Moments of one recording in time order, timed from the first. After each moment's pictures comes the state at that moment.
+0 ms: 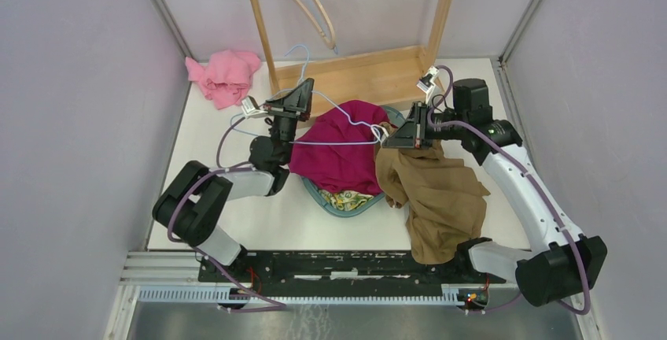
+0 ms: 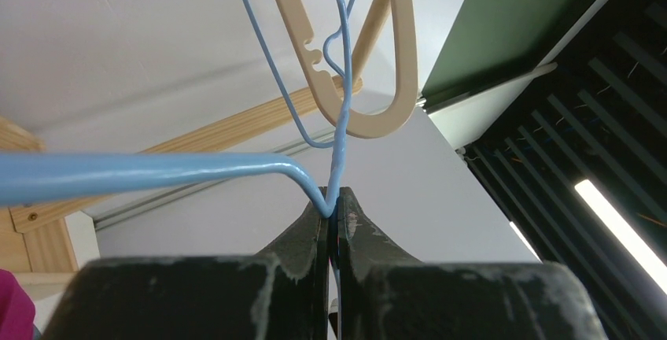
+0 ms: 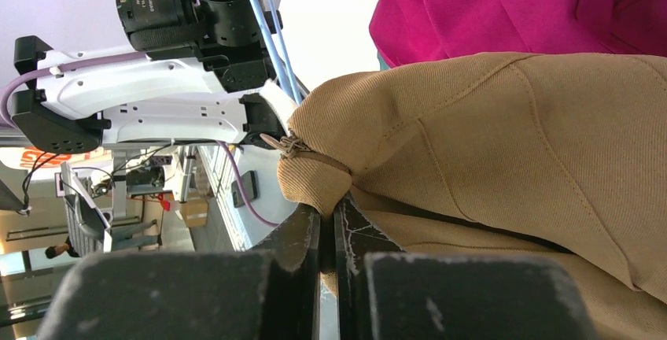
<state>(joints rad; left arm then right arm) -0.55 1.57 0.59 1.53 -0.30 -1.40 0.27 1.18 1.14 -0.60 -0.88 0.54</state>
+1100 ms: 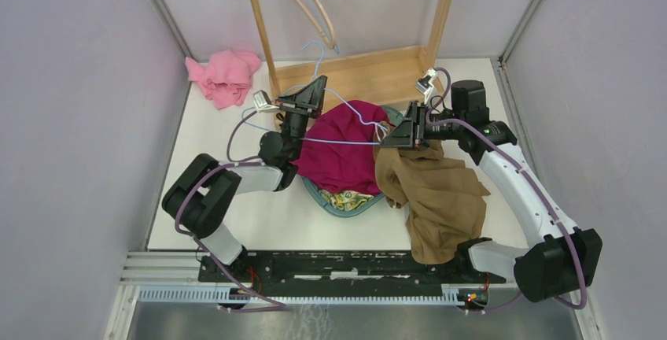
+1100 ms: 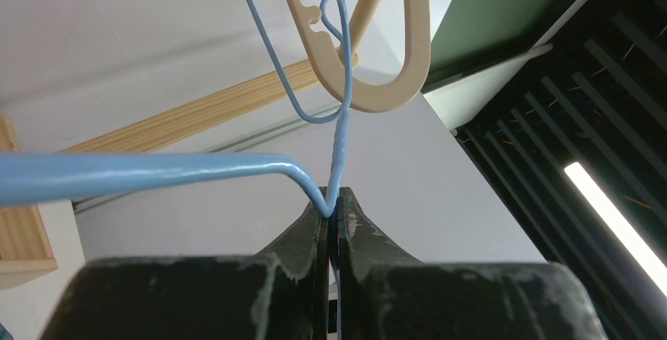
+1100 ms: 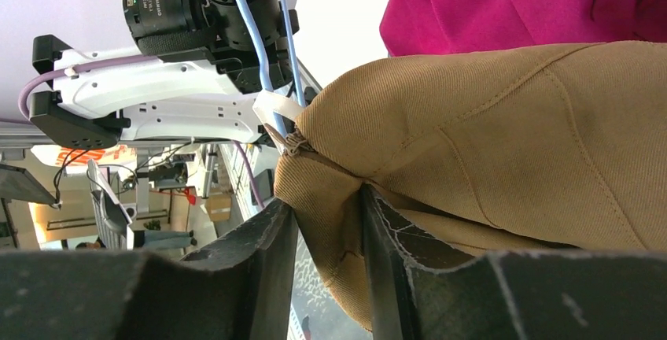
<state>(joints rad) -0.60 1.64 0.68 1.53 -0.28 -1.40 0.25 1.20 1.09 -0.50 -0.94 0.59</state>
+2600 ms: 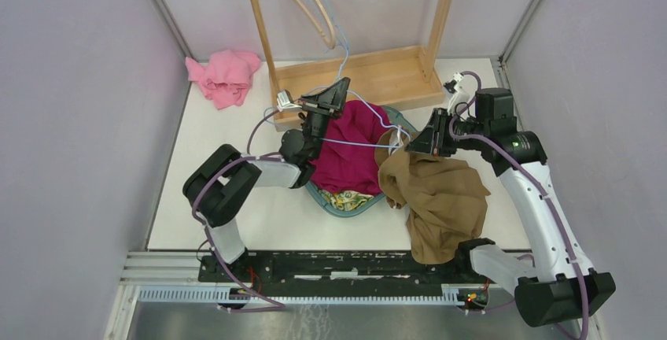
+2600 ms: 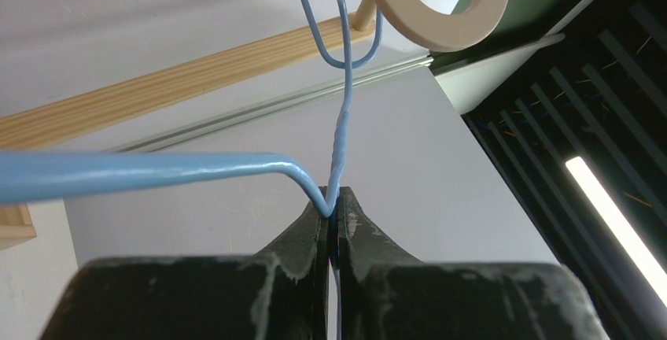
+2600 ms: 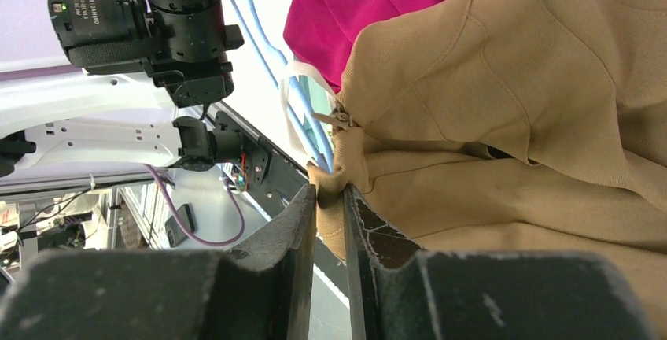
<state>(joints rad) -0.71 1.78 0.80 1.53 -0.34 -1.40 0.16 1.05 1.17 -0.82 -0.71 0.39</state>
